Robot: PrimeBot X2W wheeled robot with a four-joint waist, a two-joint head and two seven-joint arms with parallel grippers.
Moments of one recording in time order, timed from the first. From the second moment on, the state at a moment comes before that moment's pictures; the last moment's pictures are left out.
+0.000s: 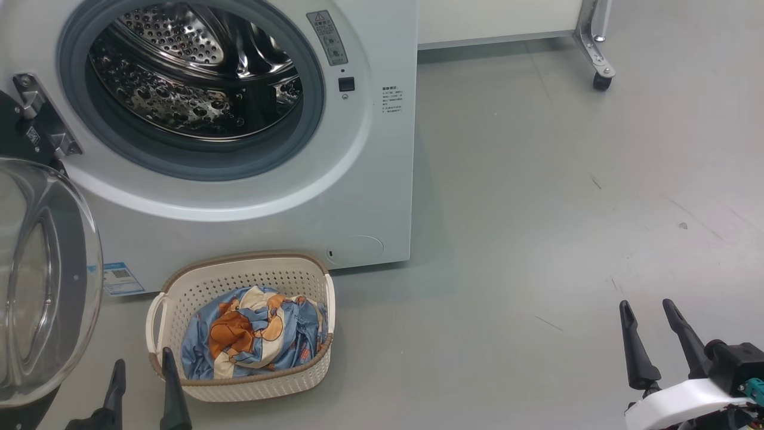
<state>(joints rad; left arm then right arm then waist) 0.07 0.03 -0.06 0.14 -0.24 0.04 -0.26 0.10 -0.16 0.04 0.18 0.29 0.12 -0.26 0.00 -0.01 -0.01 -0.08</state>
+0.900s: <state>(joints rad) 0.08 0.03 -0.07 0.14 -0.24 0.06 -0.26 0.10 -0.15 0.03 0.18 0.29 0.12 -0.26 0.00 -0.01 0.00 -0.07</state>
